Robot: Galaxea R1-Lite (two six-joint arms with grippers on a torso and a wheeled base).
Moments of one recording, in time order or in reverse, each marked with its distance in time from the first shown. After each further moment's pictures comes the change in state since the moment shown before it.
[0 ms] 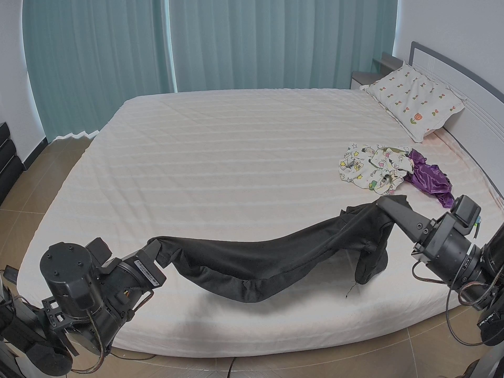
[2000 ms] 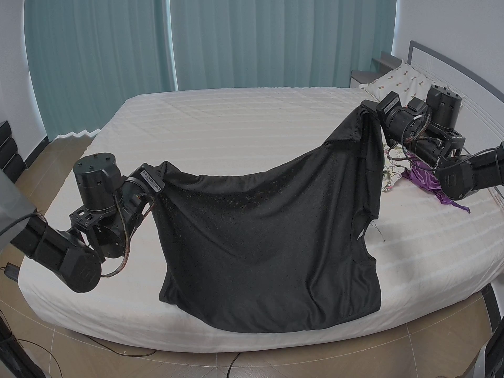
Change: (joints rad) left arm 0.294 0.220 -0.522 0.168 -0.048 0.093; right arm -0.361 0.427 -1.083 0.745 0.023 0.123
